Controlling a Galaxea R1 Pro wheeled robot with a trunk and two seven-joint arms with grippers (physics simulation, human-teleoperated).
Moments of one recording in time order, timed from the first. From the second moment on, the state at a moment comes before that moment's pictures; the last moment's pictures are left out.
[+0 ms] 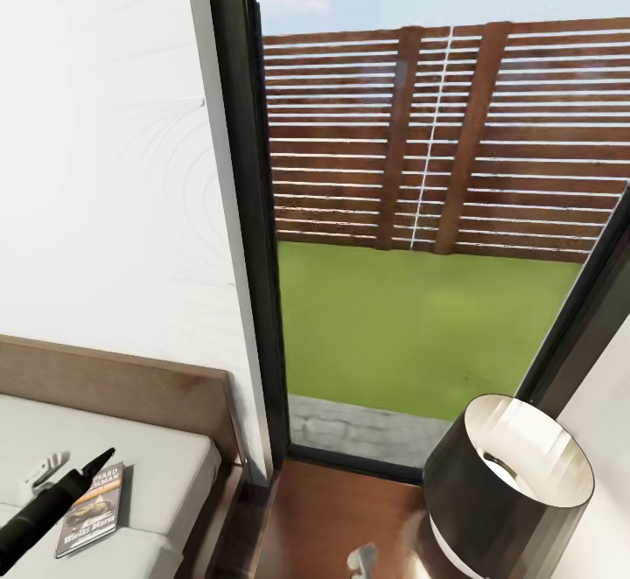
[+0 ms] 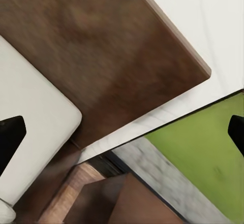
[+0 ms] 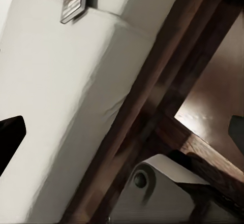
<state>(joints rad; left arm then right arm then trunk) -0.28 0.28 0.67 -0.80 0.39 0.32 -0.66 -0.41 0.11 -0.13 -0.20 0.16 0.03 0.85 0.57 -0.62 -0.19</state>
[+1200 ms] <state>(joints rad) -0.29 0.38 0.73 -0.81 0.44 0.33 -0.50 -0.41 0.12 0.00 -0.65 -0.51 0.76 0.90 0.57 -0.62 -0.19</state>
